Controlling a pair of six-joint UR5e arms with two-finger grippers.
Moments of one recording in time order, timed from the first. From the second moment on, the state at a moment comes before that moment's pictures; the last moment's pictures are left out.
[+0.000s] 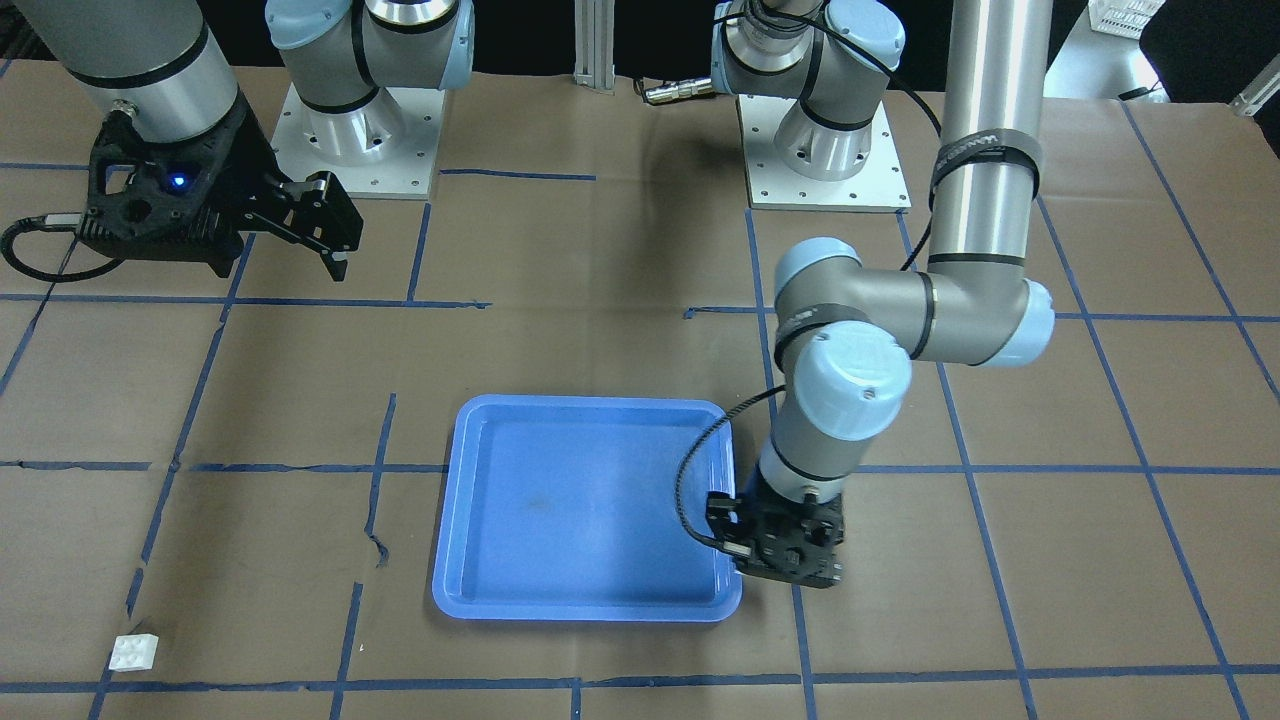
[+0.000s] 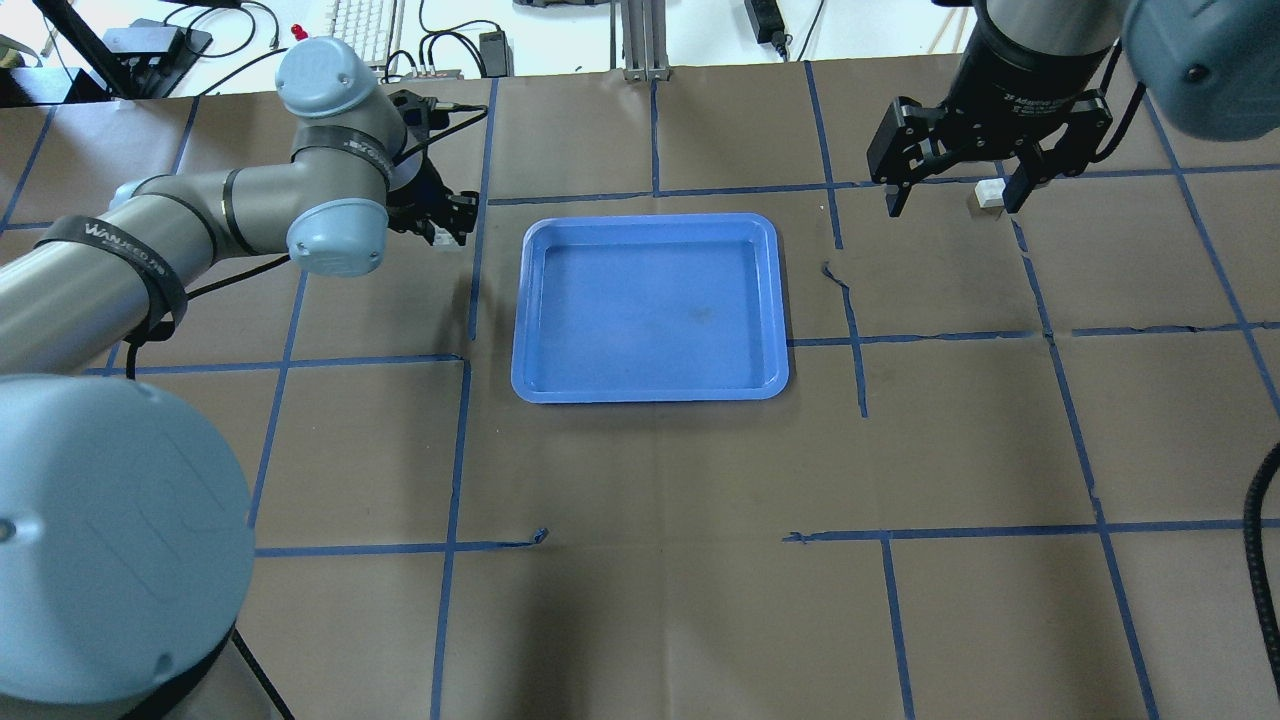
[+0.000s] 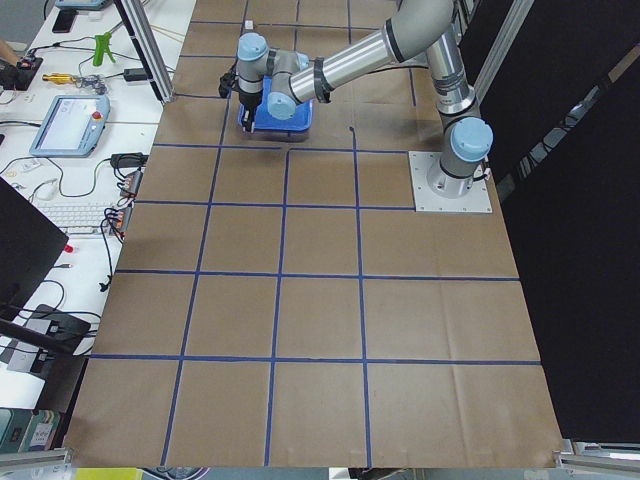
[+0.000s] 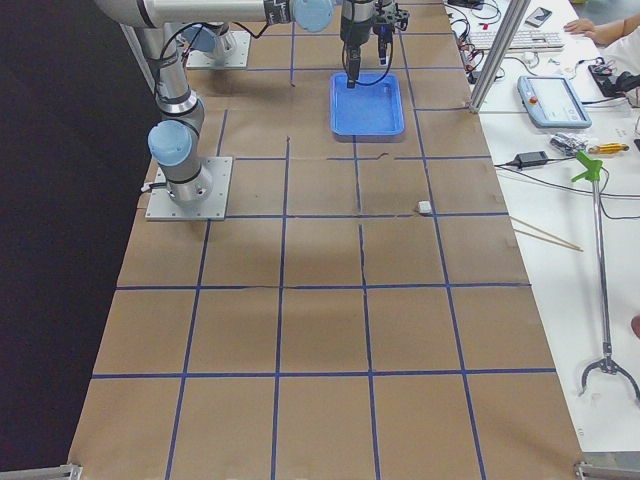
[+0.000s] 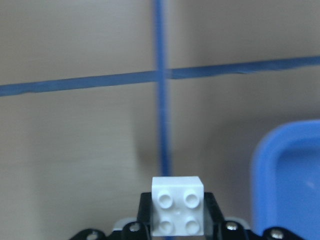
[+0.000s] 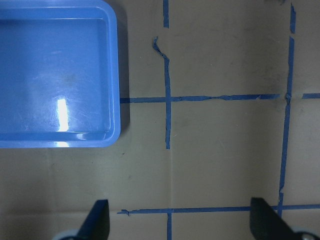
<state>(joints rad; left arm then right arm) -1.71 -2.10 -1.61 -0.81 1.55 0.11 1.56 -1.52 1.51 -1.54 -1.57 0.01</state>
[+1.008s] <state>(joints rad) -1.92 -2.10 -1.66 -0.81 1.55 0.68 1.56 -1.52 1.50 -1.55 -1.58 -0.10</state>
